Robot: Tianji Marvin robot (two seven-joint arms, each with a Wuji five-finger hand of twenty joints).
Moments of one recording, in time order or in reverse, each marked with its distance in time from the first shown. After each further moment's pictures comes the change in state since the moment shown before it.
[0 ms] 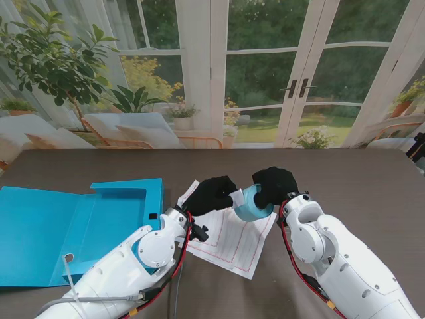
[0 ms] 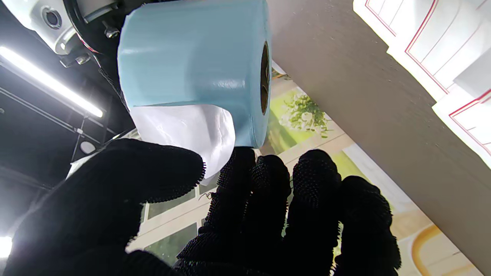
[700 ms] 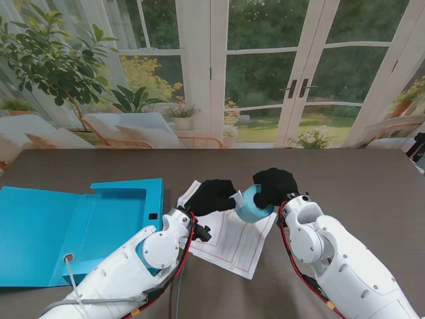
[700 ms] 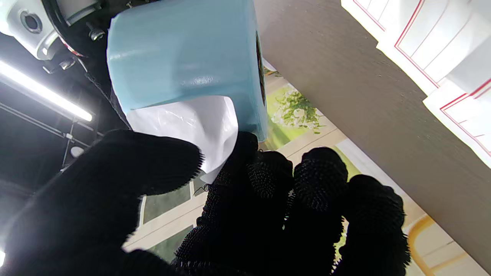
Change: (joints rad) left arm 0.002 -0.011 0.006 -0.010 0.054 0.052 0.034; right arm 0.002 0.000 -0.010 0.004 -0.003 0.026 0.000; left_hand -0.001 -0.053 -0.022 -0.033 0.201 -0.027 0.079 -0.018 0.223 -0.029 0.070 -0.059 0.181 -0.004 0.035 -0.052 0.151 0.074 0.072 -0.062; right_hand 0.002 -0.003 0.000 0.000 -0.010 0.005 0.000 0.002 0.000 0.000 0.000 0.000 0.000 0.000 0.000 0.000 0.000 0.000 0.000 0.000
